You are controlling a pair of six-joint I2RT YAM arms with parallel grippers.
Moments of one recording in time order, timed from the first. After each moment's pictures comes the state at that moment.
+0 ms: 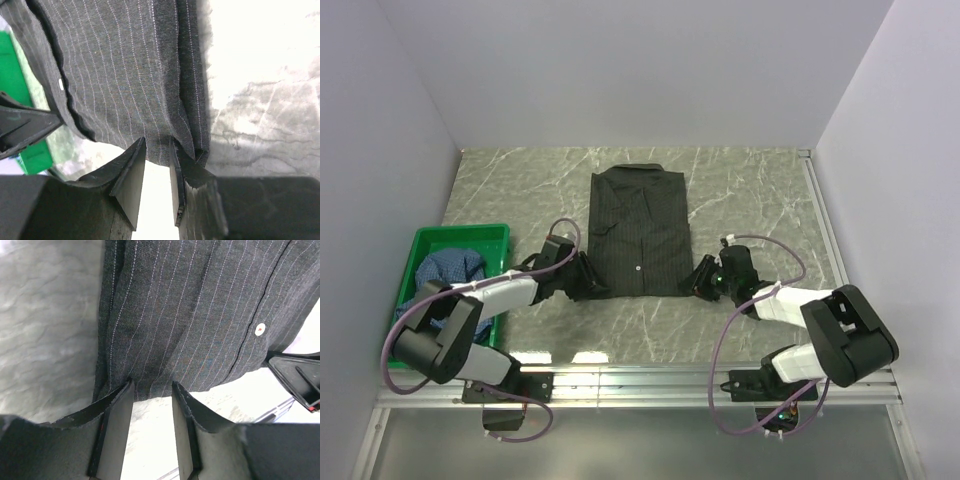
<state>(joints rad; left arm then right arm) -0.47 1.40 0.53 -0.02 0.23 -0.93 0.40 1.37 0.35 0.29 -0.29 0.88</state>
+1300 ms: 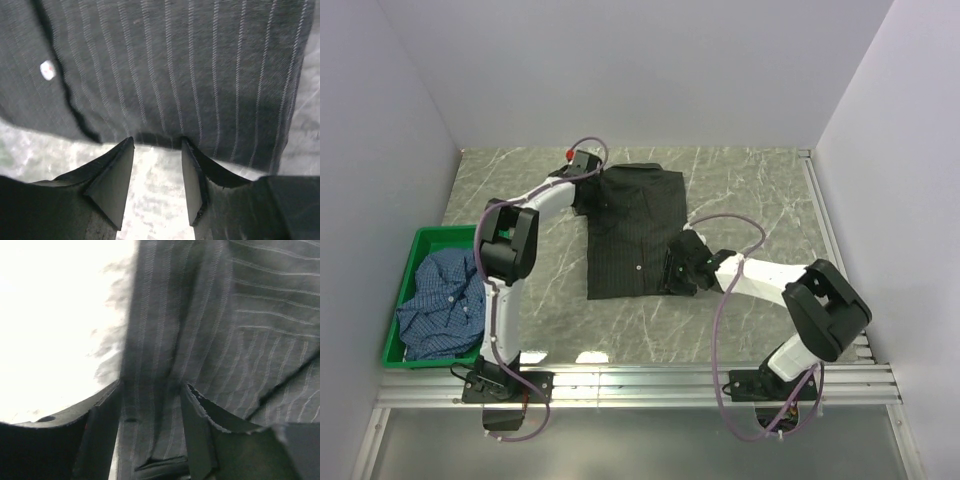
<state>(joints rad) -0.35 2.21 1.70 -0.47 -0.13 -0.54 0.70 1.52 0.76 -0.24 0.02 0.84</state>
